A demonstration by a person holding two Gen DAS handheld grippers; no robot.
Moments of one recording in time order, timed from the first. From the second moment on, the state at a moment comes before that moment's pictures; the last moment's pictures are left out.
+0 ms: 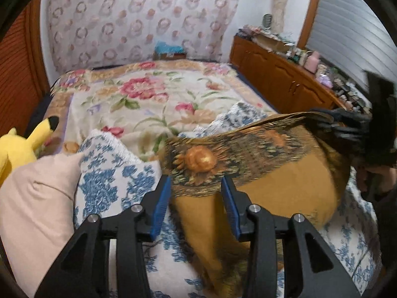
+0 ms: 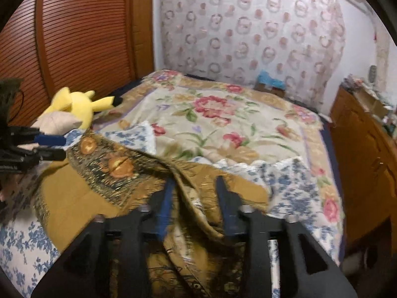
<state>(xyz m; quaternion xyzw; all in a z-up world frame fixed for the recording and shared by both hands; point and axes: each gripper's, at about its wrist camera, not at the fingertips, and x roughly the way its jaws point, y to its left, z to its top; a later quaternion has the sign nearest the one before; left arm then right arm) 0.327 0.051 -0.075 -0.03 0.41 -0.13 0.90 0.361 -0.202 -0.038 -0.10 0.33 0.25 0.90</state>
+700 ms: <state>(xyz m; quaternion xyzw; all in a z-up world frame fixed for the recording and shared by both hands) 0.340 0.053 -0.102 -0.03 0.45 -0.12 0.89 0.368 -0.250 -0.092 -0.01 0.42 0.24 0.88</state>
